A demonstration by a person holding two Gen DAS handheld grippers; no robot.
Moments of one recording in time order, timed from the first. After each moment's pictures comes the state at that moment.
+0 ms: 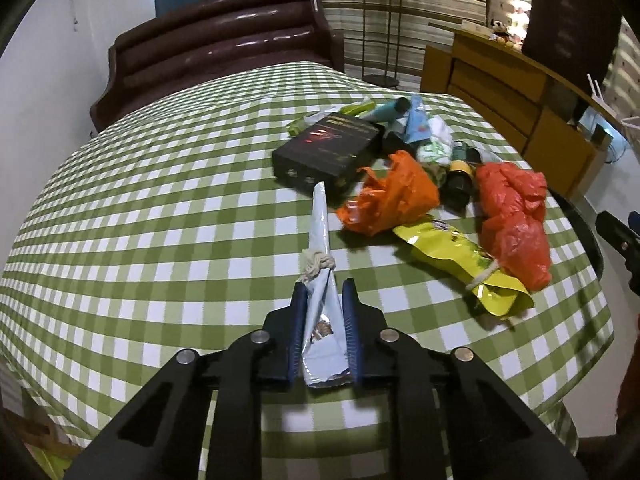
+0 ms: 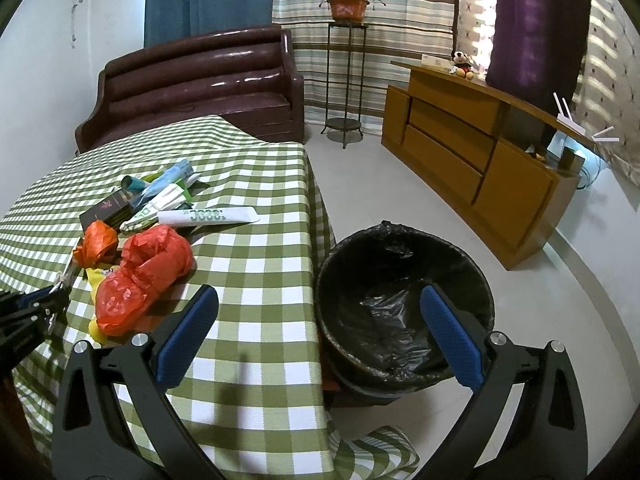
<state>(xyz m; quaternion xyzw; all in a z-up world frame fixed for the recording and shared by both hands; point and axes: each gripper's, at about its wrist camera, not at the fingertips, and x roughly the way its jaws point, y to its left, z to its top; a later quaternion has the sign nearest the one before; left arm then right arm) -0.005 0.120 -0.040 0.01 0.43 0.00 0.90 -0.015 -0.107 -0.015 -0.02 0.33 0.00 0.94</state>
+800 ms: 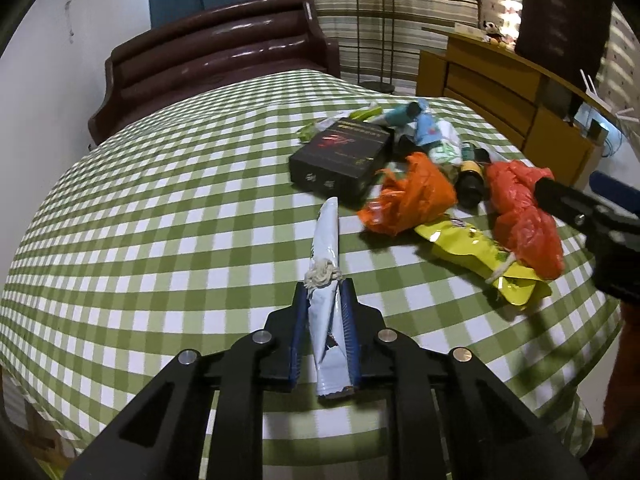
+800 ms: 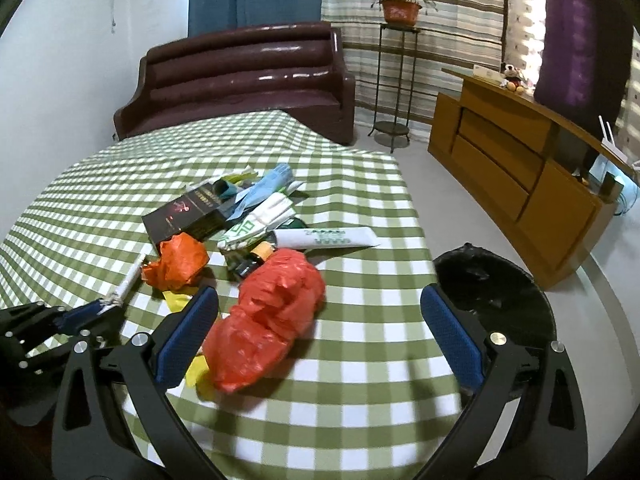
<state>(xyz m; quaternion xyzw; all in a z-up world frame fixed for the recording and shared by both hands) -0.010 0.138 -0.041 0.02 0.42 -0.01 0.91 0.004 -0.019 -0.010 -0.04 0.34 0.08 0.94</state>
